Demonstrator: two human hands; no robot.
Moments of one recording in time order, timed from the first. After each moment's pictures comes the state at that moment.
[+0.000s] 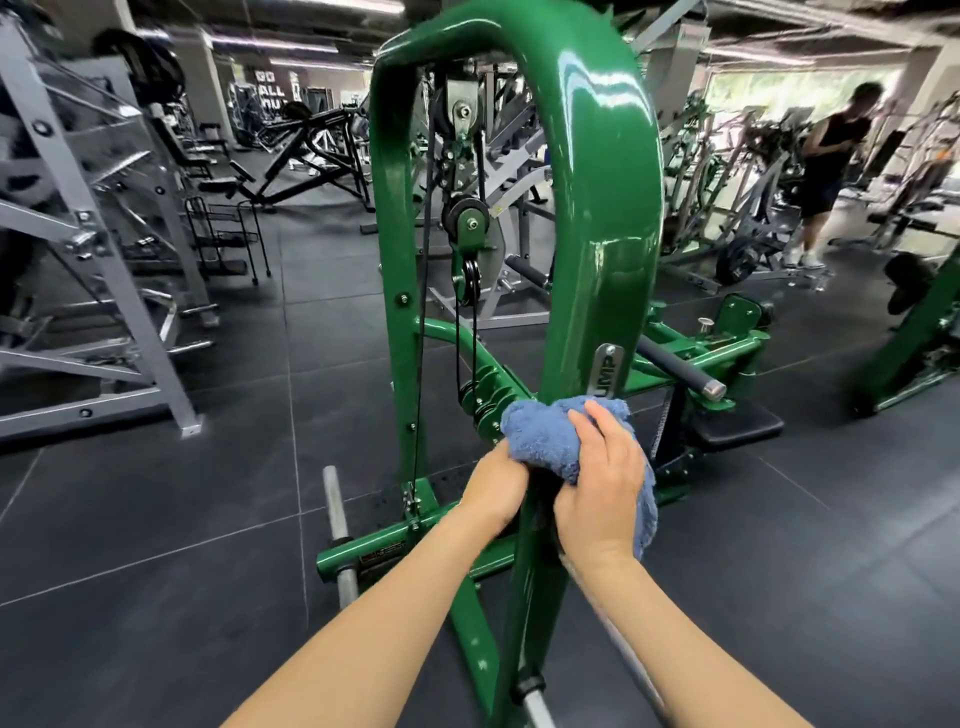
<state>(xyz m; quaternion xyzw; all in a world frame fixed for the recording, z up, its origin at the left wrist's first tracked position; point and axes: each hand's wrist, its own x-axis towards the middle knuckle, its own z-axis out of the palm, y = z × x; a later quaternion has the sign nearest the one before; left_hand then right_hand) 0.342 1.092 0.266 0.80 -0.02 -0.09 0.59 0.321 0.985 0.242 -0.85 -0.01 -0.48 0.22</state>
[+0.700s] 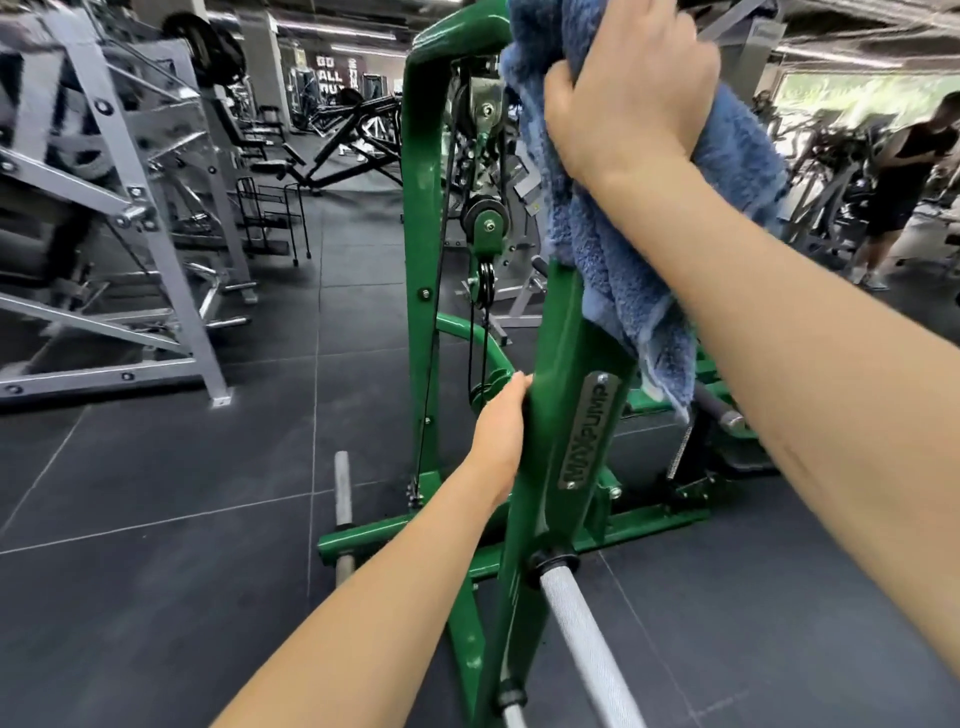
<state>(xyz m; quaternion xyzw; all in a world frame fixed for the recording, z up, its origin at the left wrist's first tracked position) 0.386 1.055 0.312 0.60 0.03 -0.07 0.80 0.409 0.991 0.555 -0.86 -0.01 -0.50 0.05</state>
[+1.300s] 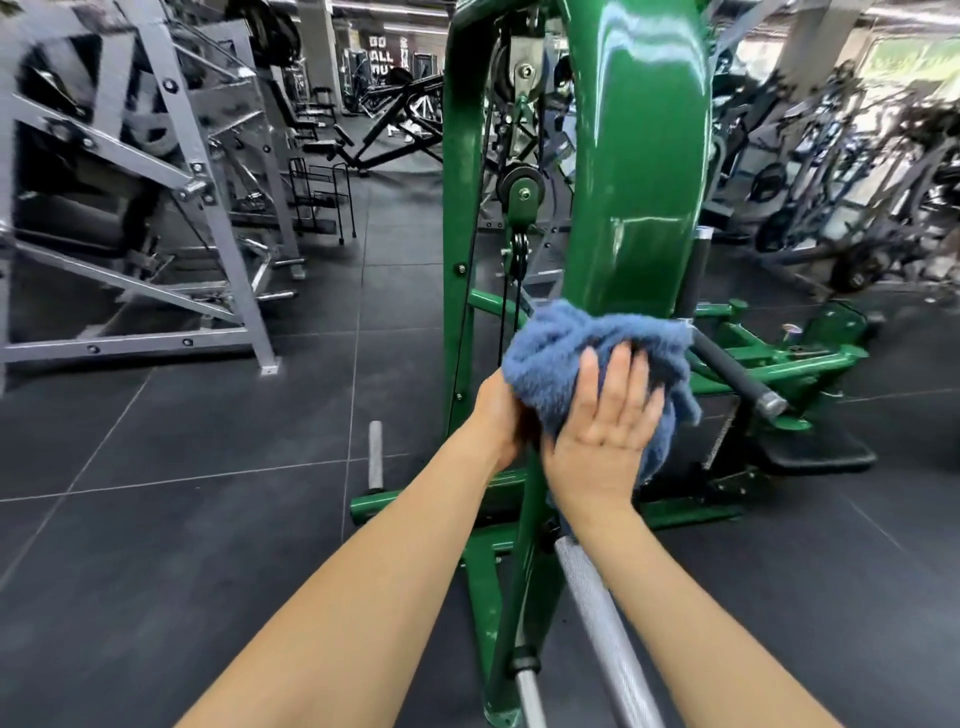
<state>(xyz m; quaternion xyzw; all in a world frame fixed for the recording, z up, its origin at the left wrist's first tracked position) 0.366 1.061 0.315 0.48 0.12 -0.09 0.86 0.361 0.967 0.253 -0.84 -0.08 -0.54 0.07</state>
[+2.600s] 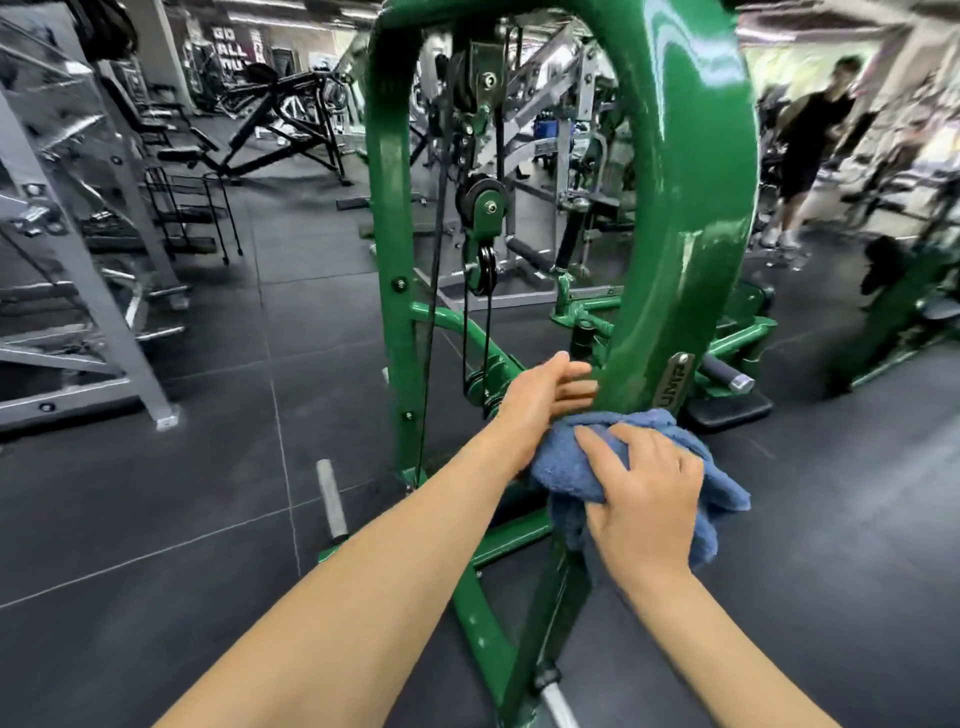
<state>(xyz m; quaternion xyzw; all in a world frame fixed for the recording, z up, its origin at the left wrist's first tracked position) 0.419 1.104 0.321 0.59 -0.04 -0.21 0.78 0.324 1.006 0.260 -0.90 -0.02 -0.44 0.02</state>
